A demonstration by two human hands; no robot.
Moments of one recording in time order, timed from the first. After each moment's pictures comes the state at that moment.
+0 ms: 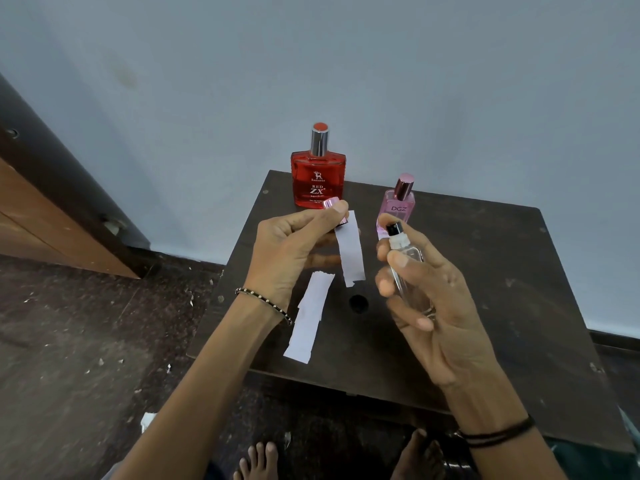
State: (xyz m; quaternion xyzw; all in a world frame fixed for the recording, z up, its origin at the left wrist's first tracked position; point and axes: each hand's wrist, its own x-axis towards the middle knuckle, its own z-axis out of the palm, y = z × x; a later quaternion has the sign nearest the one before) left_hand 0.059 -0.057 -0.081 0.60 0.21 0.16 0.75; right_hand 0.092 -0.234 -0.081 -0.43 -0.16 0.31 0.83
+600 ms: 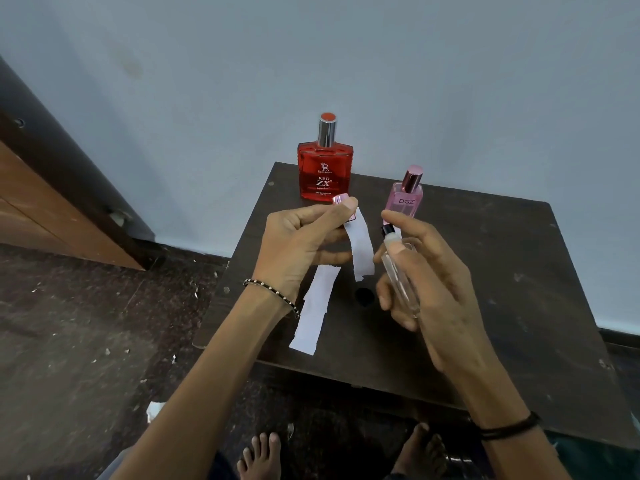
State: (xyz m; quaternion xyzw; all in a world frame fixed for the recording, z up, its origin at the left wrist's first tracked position) left_hand 0.059 -0.058 -0.086 0.61 0.22 0.15 0.75; right_hand 0.095 -0.232 -0.090 -0.66 -0.21 0.19 0.70
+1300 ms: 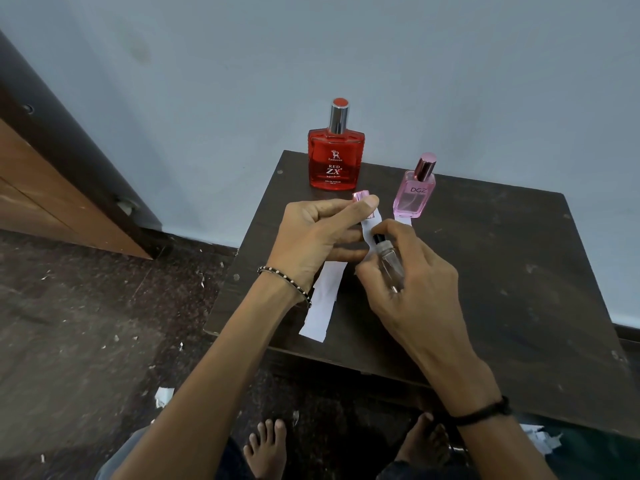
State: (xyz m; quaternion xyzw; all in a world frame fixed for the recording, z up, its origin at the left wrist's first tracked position) left_hand 0.055 -0.061 -0.084 0.60 0.20 0.11 0.77; right_hand 0.078 -0.211 -0.105 -0.85 -0.33 -0.09 0.39
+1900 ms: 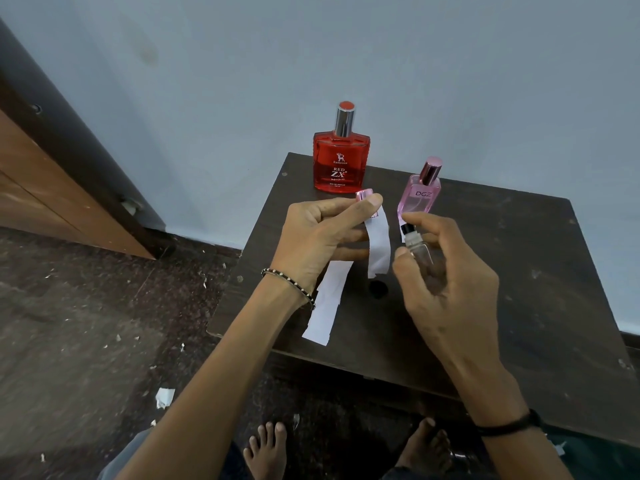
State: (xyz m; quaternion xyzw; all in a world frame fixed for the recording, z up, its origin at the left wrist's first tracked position) left_hand 0.056 -0.061 -0.083 0.60 0.19 0.12 0.77; right_hand 0.085 -0.225 -0.094 -0.82 -0.29 -0.11 0.47
